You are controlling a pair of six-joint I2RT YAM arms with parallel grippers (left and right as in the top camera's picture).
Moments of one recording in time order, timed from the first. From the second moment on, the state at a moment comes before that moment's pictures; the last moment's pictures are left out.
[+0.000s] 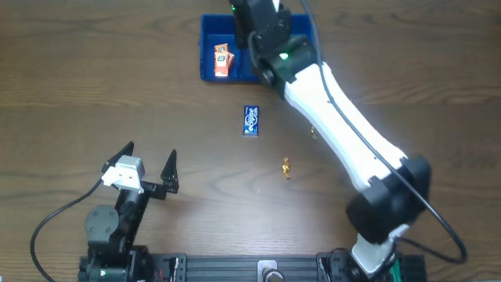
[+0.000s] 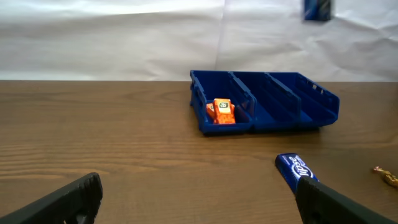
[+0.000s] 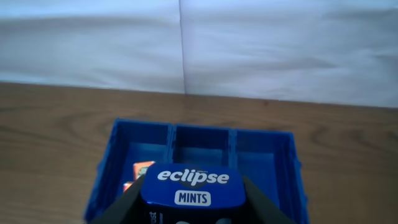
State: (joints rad) left arm -0.06 0.01 0.02 -0.10 0.21 -0.09; right arm 0.57 1.91 1.82 -0.52 0.43 0.27
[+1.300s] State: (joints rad) left arm -0.06 0.01 0.02 -0.11 0.21 -0.09; right arm 0.52 2.22 1.82 -0.35 0.39 0.22
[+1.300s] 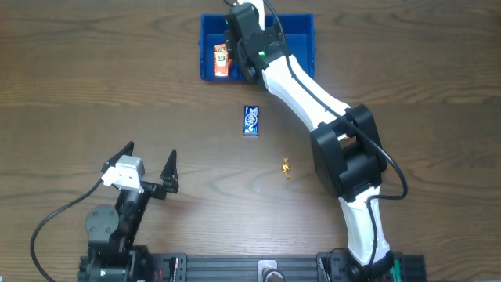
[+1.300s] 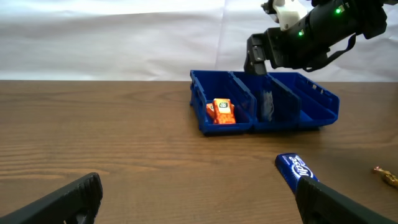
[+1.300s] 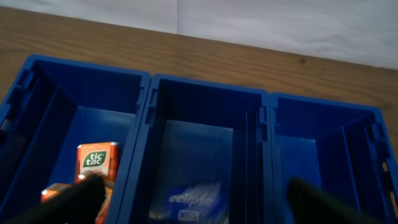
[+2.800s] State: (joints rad) left arm -0.06 0.01 0.02 -0.11 0.21 -0.09; right arm 0.61 2.15 1.62 -0.87 0.05 0.46
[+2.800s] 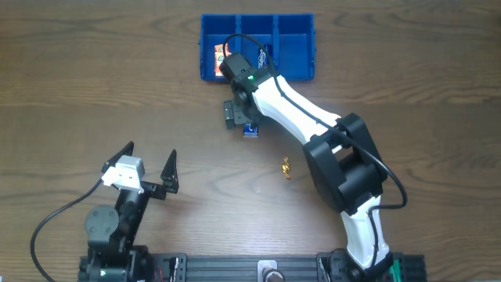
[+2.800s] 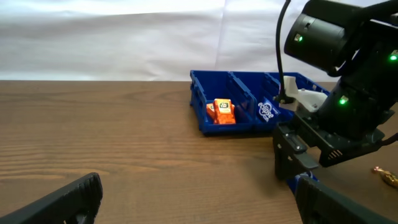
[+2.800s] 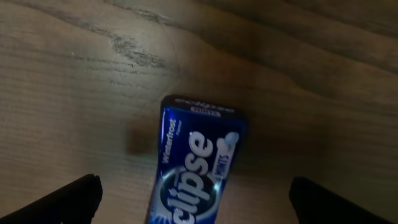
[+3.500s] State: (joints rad) left arm -0.06 0.01 0.02 -0.11 0.21 -0.09; right arm 0.61 2.20 1.62 -0.84 0.05 0.49
